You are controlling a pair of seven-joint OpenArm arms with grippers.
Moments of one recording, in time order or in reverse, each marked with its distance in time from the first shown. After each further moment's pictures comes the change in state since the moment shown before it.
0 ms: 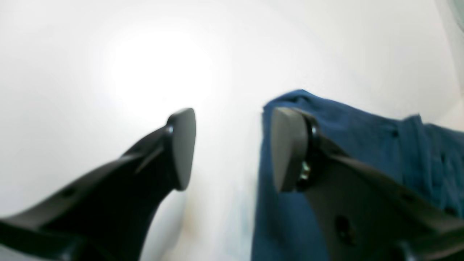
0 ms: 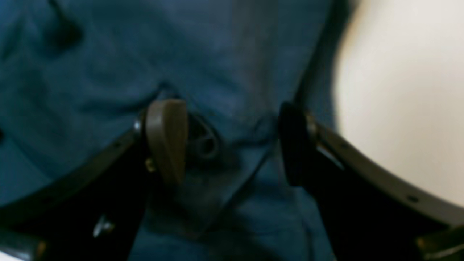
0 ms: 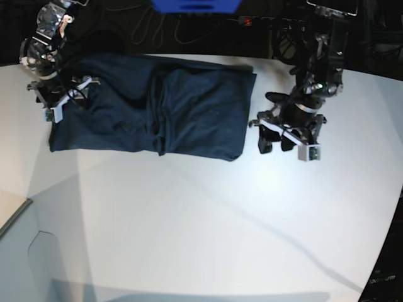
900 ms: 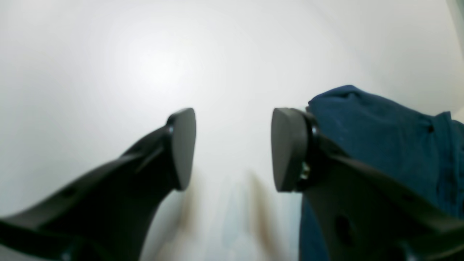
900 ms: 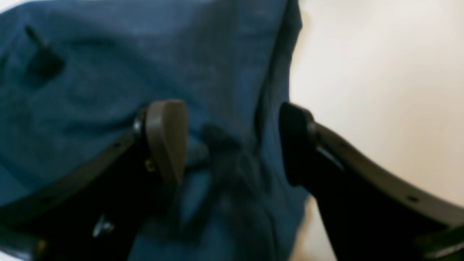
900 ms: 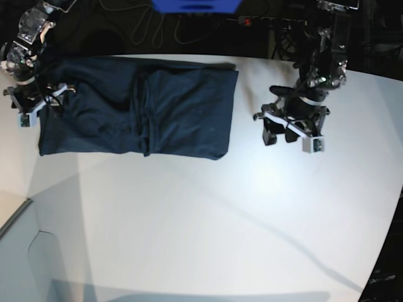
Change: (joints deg) left arm 2.5 -0.3 -1.9 0.0 -0.2 0.0 0.1; right arm 0.5 4.0 4.1 2.6 -0.1 0.1 0.4
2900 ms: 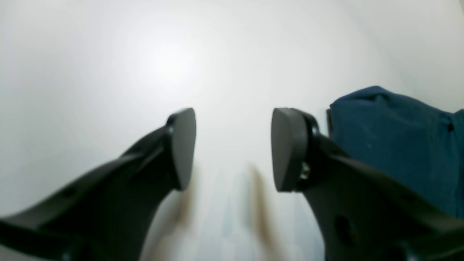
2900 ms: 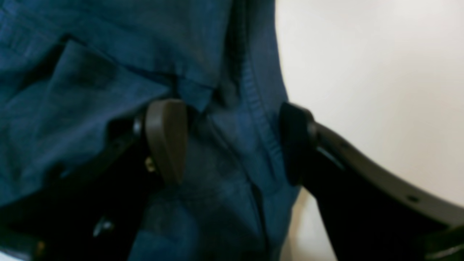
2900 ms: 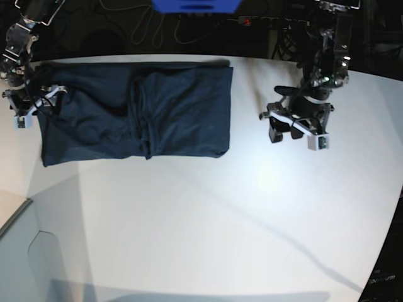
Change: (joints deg) left arm -0.3 -0.1 -1.2 -2.0 0.0 0.0 -0.2; right arm 3.8 9.1 -2.9 -16.6 1.9 0.1 2.5
